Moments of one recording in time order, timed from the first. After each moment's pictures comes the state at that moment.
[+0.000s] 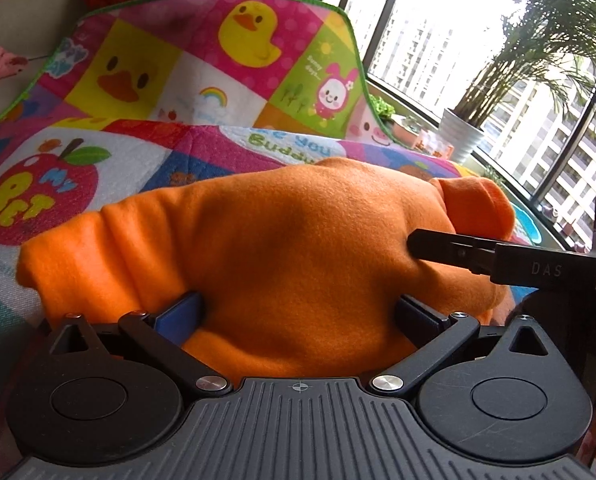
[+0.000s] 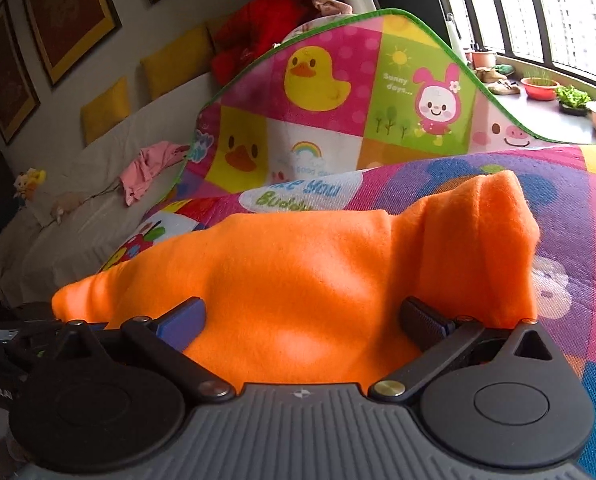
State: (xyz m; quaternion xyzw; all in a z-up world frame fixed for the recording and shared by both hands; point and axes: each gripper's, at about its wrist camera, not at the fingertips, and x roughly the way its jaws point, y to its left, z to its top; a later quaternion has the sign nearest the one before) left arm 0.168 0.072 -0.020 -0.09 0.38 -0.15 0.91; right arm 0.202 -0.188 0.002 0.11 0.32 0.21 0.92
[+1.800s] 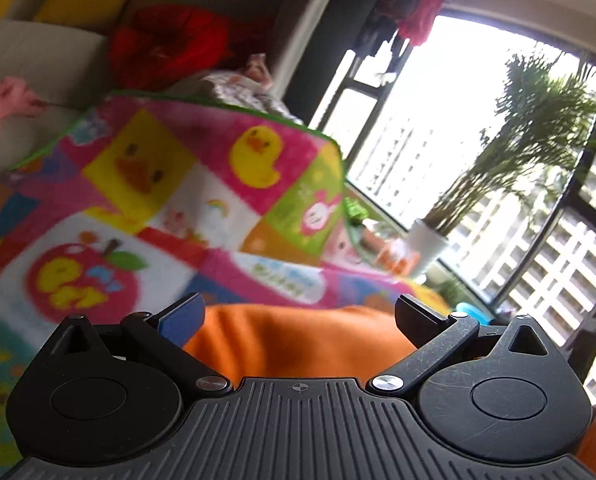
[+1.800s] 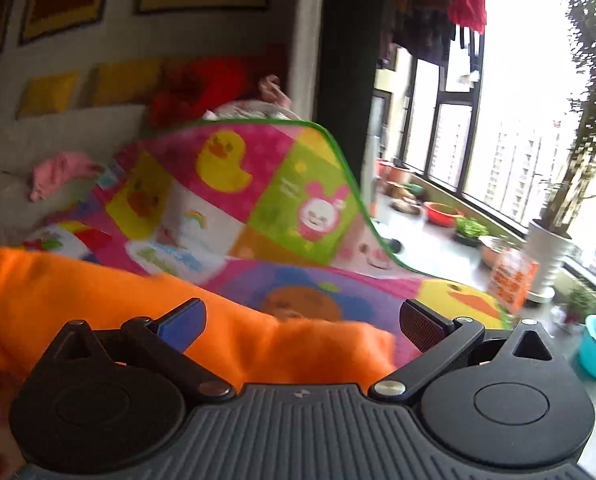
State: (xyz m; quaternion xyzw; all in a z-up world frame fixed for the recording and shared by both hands) left arm 0.151 0.128 0.046 -0.20 0.24 -0.17 0.93; right arm 0.161 -0.230 0.049 -0.05 0.22 0.08 0.97
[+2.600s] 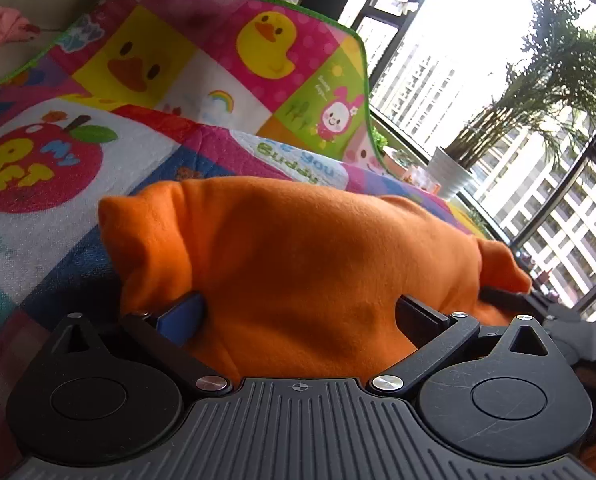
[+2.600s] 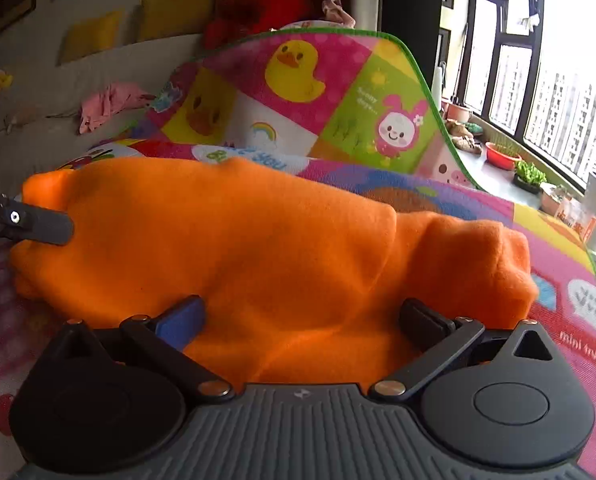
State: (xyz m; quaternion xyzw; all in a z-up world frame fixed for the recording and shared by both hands) left arm 0.168 0.099 -0.031 -0.19 0.35 -0.15 0.90; right arm 0.166 -0.193 0.003 -0.08 0.31 0.14 0.94
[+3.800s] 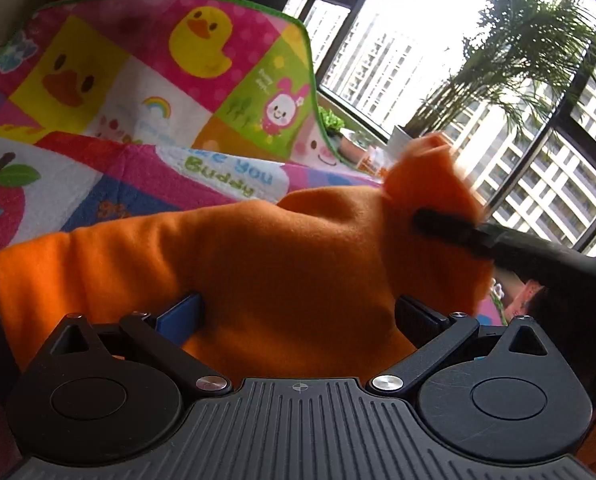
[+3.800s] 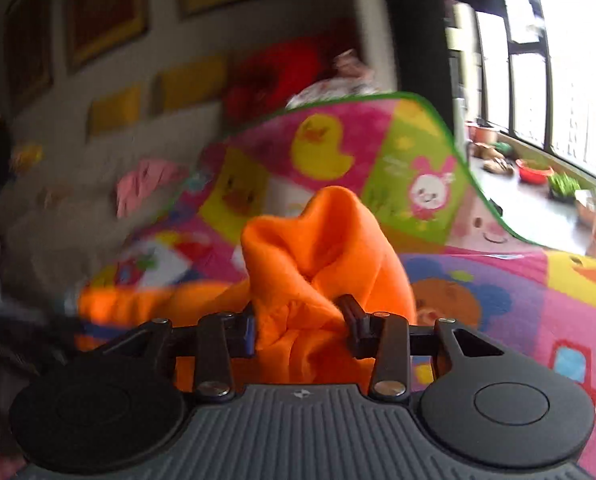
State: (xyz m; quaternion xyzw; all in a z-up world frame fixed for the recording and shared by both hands) left arm 0.200 0.064 -0.012 -0.14 0.36 -0.23 0.89; right arm 0.190 -0.178 0.060 -0.02 0.26 0.20 0.95
